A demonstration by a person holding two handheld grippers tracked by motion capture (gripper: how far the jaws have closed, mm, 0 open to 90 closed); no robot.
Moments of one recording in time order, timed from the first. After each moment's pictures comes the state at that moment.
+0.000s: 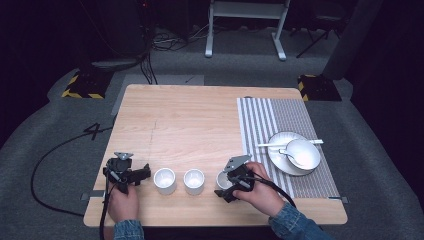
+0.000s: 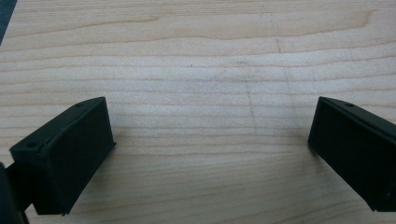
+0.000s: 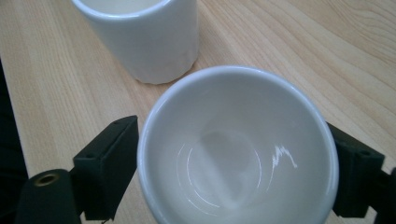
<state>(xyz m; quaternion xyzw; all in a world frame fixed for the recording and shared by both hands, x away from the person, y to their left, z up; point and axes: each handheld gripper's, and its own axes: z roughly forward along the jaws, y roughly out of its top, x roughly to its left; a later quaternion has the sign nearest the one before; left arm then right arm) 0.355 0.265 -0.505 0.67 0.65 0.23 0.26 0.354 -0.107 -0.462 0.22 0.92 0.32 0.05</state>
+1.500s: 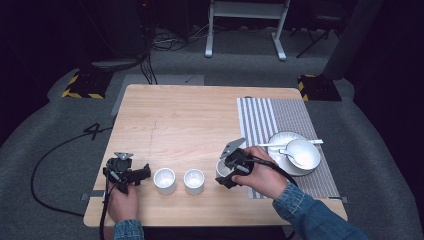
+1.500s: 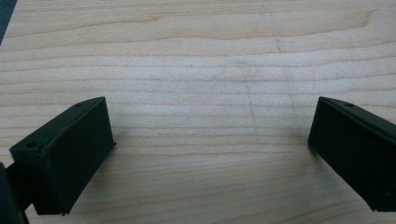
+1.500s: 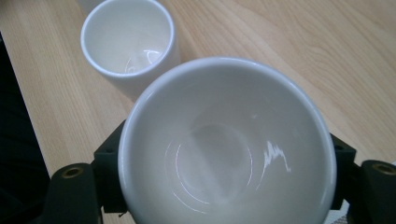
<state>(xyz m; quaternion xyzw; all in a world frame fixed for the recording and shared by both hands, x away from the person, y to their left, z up) 0.355 0.265 -0.505 0.67 0.65 0.23 0.26 0.374 -0.097 -0.403 0.21 0.94 0.27 0.06</state>
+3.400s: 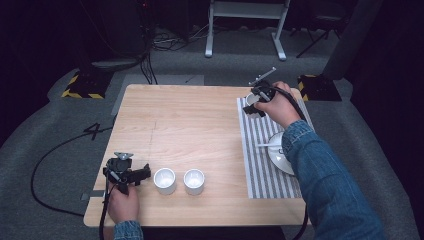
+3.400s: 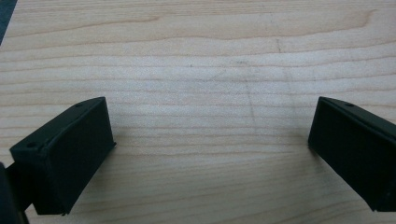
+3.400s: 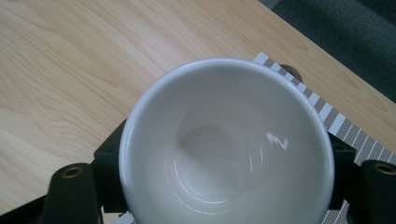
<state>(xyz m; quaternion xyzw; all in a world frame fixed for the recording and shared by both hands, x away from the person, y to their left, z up) 0.355 0.265 -0.505 0.67 0.65 0.23 0.26 0.556 -0.168 -0.343 0.37 0.88 0.24 0.17</state>
